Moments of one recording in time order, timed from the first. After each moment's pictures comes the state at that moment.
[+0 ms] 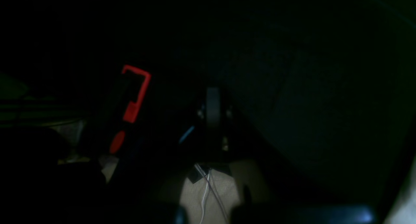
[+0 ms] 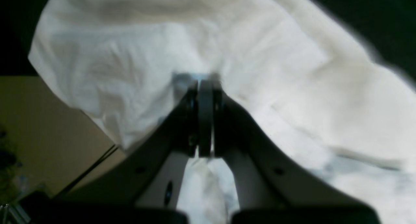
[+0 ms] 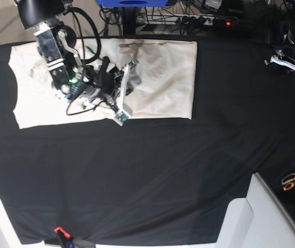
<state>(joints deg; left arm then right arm) 33.1 -22.5 -28.3 91.7 -33.2 -1.8 31.6 -3.4 3.9 -19.5 83.9 13.8 24.5 -54.1</state>
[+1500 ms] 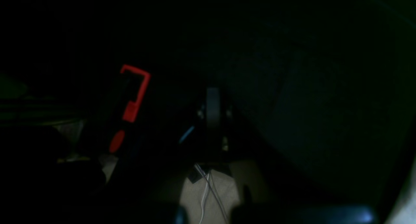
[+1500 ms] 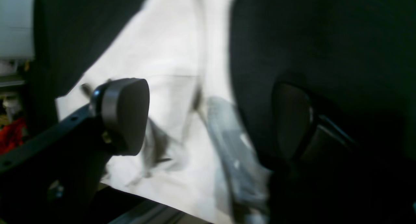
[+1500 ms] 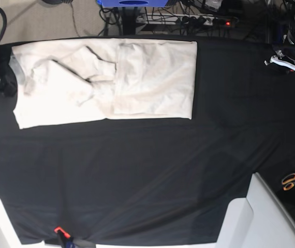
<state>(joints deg) 33.0 -22.5 -28.1 91.6 -33.2 -1.8 31.6 -8.0 23.8 34.5 51.9 54.6 39.8 -52.5</state>
